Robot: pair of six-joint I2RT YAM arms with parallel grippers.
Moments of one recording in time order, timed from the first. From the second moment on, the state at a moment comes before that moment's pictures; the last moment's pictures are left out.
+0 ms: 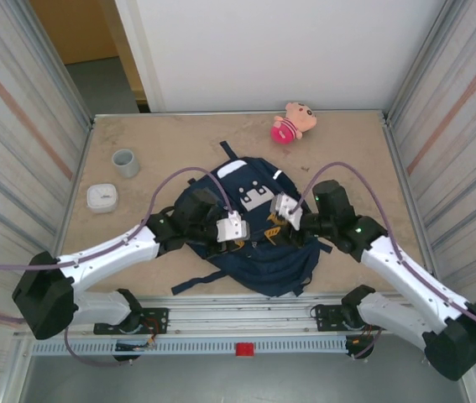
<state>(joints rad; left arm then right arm) -0.84 1.26 0.80 -0.30 0.43 0.49 0.58 0.92 0.78 -0.48 -0.54 -0.33</state>
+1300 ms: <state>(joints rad) -0.86 1.39 0.89 -0.30 0.58 0.08 0.95 0.97 0.82 -0.71 0.00 0.17</state>
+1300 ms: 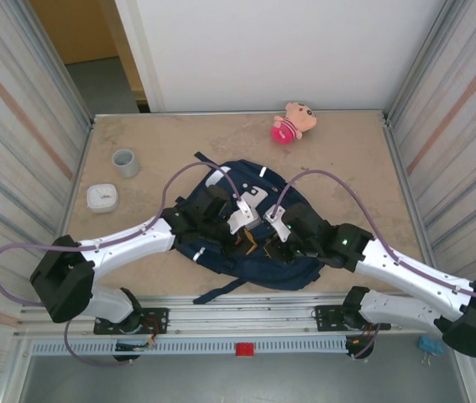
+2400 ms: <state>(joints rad) -0.84 1.27 0.94 -0.49 0.32 0.25 0.59 1.01 0.93 -0.85 -0.46 0.31</state>
